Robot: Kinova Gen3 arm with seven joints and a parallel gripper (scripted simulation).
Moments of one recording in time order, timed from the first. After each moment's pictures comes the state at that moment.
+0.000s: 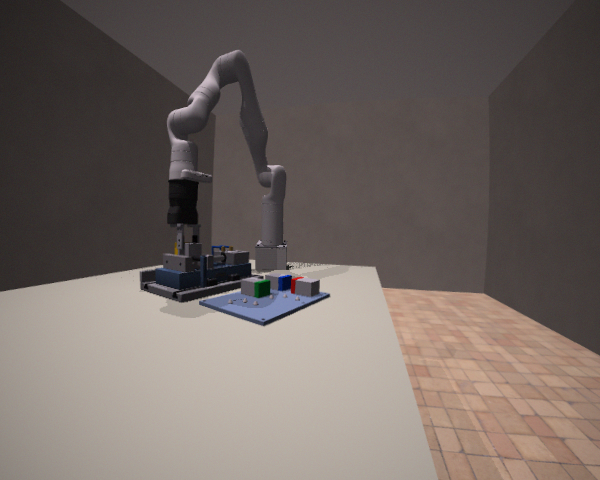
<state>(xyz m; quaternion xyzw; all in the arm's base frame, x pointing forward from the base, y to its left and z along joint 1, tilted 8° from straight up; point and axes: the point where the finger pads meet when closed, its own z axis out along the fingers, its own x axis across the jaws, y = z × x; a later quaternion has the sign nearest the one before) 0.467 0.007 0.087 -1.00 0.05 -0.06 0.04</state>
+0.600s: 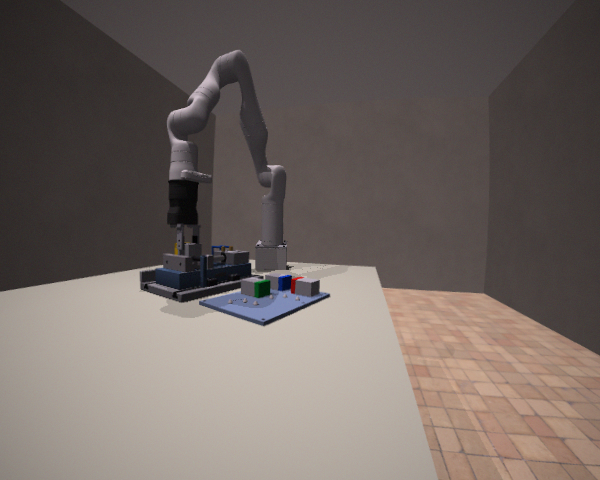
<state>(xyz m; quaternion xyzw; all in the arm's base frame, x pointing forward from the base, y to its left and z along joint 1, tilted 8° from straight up) 0.467 0.007 0.086 -1.00 0.05 -0.06 0.04</state>
